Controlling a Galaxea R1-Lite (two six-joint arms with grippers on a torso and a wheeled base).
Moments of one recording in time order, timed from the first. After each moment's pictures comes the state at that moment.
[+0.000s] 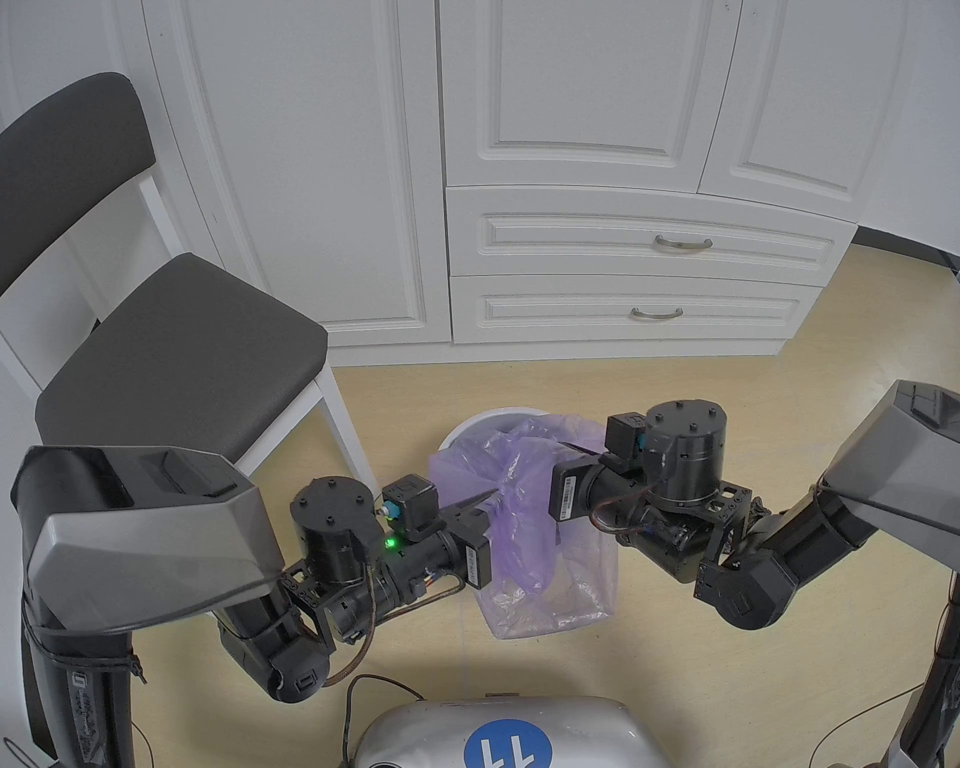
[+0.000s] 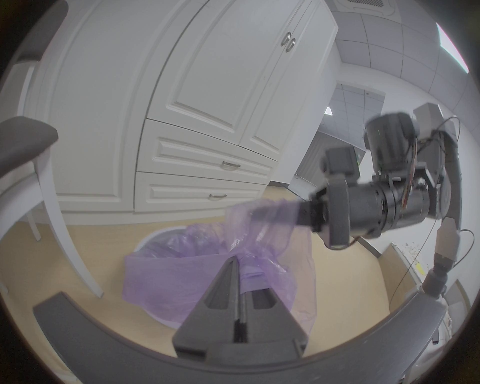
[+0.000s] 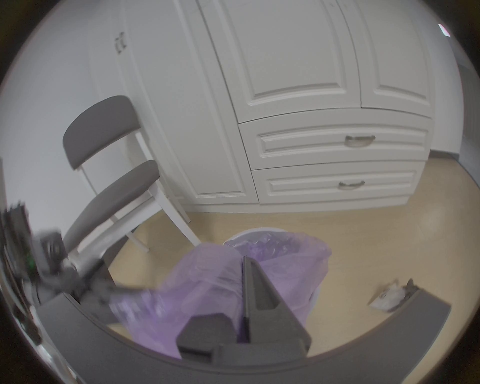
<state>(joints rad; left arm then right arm) -0.63 2.26 -0.66 -1.54 -0.16 -0.11 0.66 2.10 -0.88 -1.04 -0.24 0.17</state>
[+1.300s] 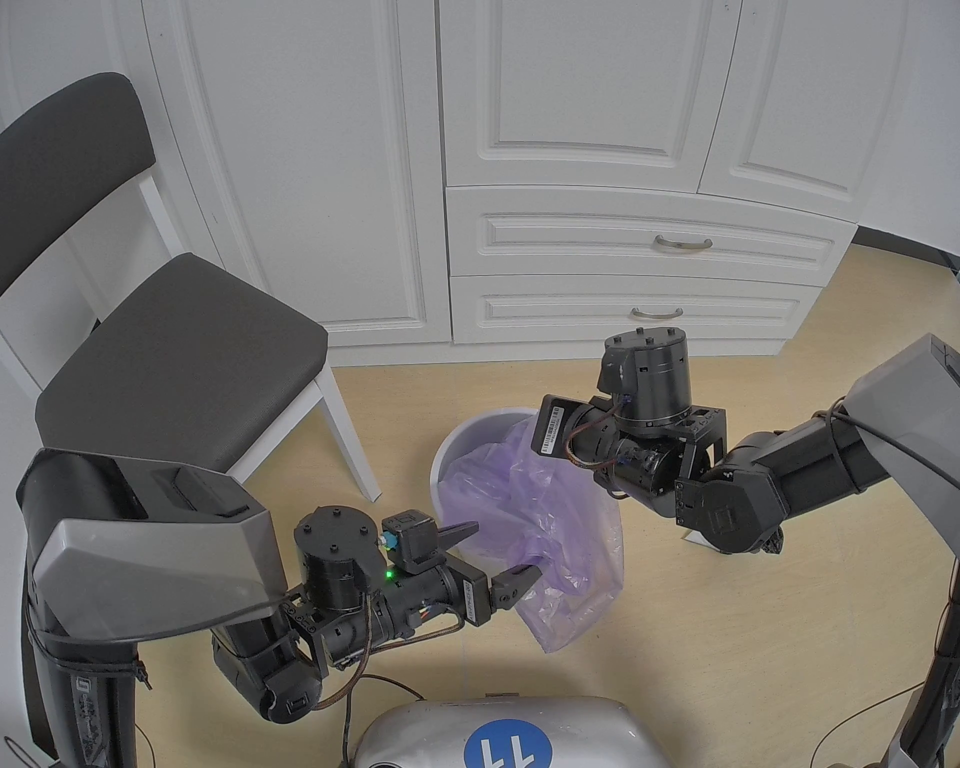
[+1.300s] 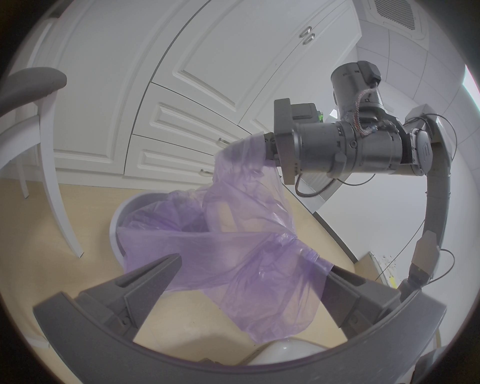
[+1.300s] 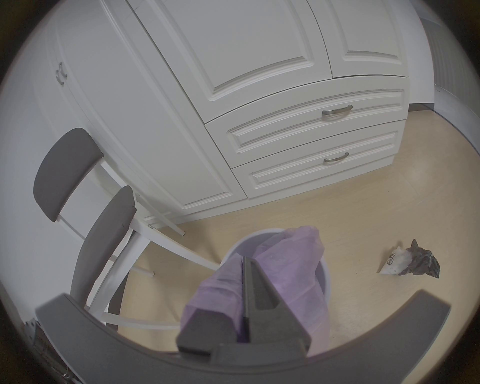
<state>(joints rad) -0.66 2.27 -0.57 -1.54 -0.23 -0.26 0.65 2.09 -1.21 -0.60 -0.31 0.46</state>
